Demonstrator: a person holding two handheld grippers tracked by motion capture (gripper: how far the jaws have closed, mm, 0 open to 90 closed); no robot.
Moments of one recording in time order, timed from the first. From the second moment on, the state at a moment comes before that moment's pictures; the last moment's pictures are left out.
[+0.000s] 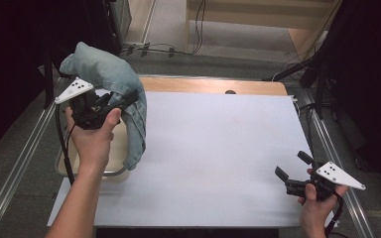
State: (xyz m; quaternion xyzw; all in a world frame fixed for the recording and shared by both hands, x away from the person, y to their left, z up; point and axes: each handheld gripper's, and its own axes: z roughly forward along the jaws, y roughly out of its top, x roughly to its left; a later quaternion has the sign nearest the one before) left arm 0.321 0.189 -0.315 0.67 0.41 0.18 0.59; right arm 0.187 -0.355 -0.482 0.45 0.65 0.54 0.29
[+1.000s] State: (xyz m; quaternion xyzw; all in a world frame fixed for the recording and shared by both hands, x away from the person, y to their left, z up) left arm 0.322 0.122 -0.341 0.71 0.37 0.12 0.59; right arm 0.186 -0.353 -0.481 0.44 0.65 0.54 0.29
